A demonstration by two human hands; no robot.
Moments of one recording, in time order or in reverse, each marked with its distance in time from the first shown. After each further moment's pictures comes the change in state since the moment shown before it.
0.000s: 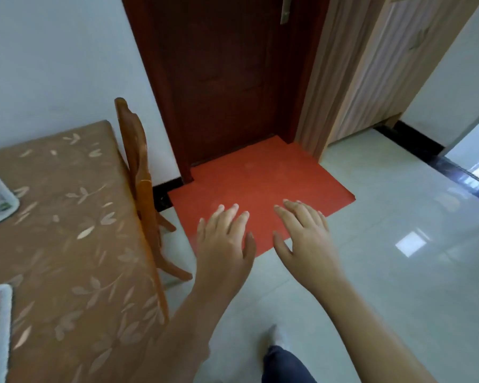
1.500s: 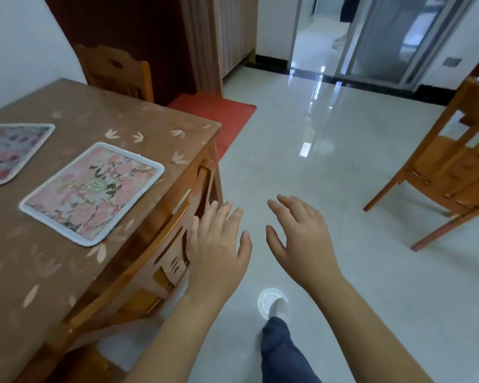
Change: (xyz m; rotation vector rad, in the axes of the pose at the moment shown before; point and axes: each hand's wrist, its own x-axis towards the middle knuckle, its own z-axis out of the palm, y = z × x) left_hand -0.625 -0.238 -0.346 -0.140 -0.269 0.515; right_hand -0.613 -0.564 0.053 -0.199 0.325 0.478
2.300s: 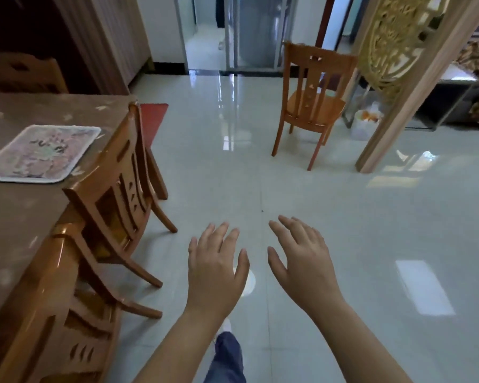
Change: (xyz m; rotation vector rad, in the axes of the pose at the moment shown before) left_hand -0.411 0.068 -0.102 -0.137 -0.131 0.367; right_hand -0.447 -0.166 -0.140 -0.211 0.085 0.406
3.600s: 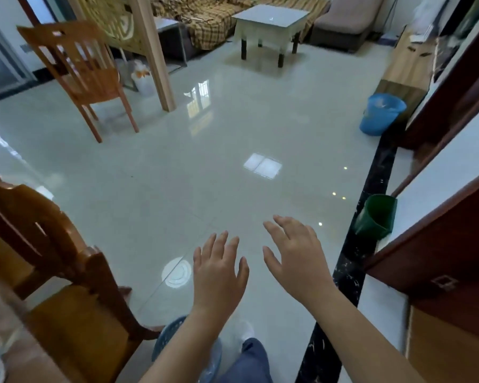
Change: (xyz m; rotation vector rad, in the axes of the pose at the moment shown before) left_hand -0.474 -0.158 -0.210 -0.265 -0.428 0.820; right_hand -0.521 -0.426 0.003 -0.306 0.278 0.853
